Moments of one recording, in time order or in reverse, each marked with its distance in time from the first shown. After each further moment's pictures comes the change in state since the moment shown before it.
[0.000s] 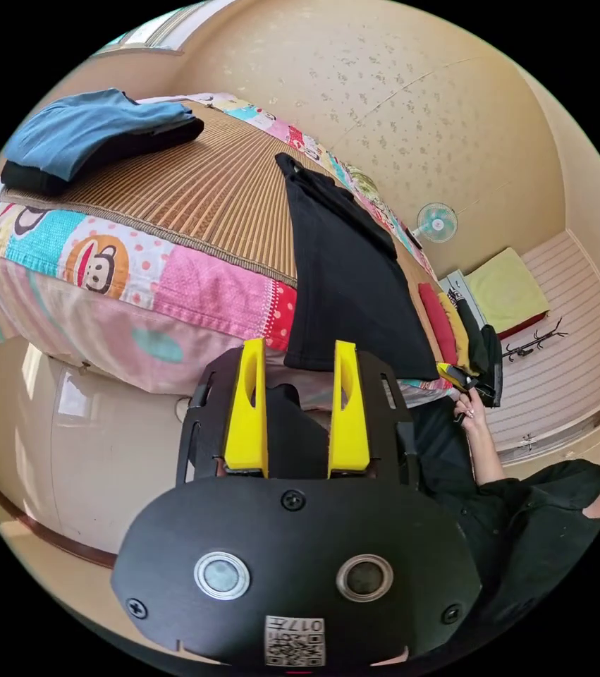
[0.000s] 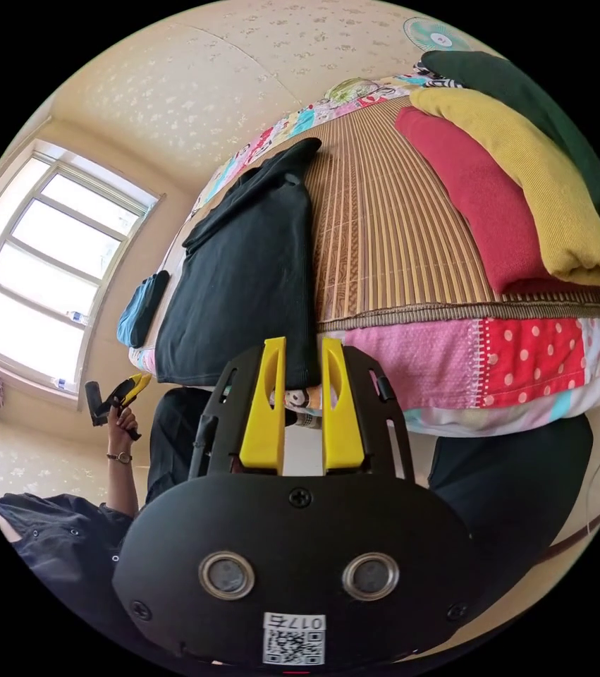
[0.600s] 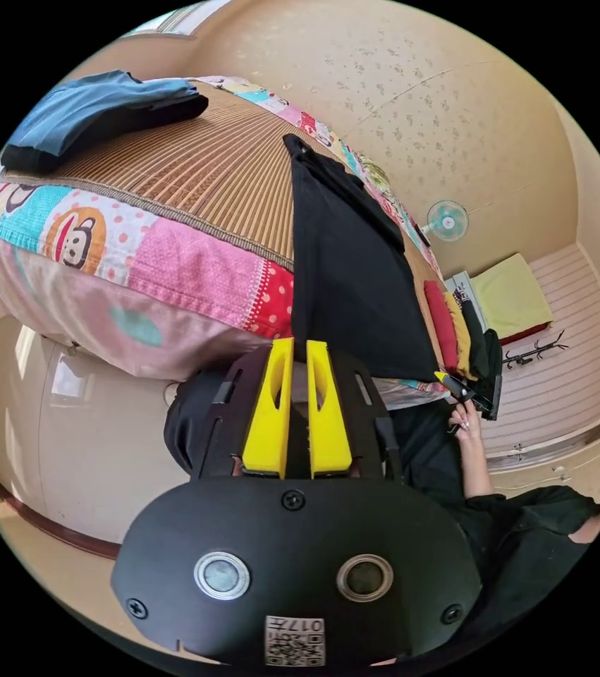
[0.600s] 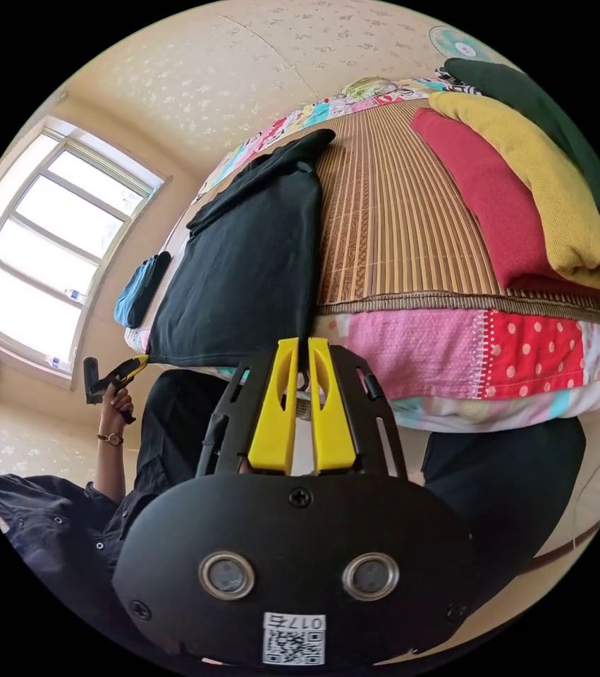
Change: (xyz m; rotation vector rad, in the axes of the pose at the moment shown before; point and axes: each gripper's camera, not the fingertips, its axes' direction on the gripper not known) left arm -0.012 0.009 -0.060 -0.008 0.162 -0.083; right arm 0.007 0.007 -0.088 -0.025 -0.008 -0.055
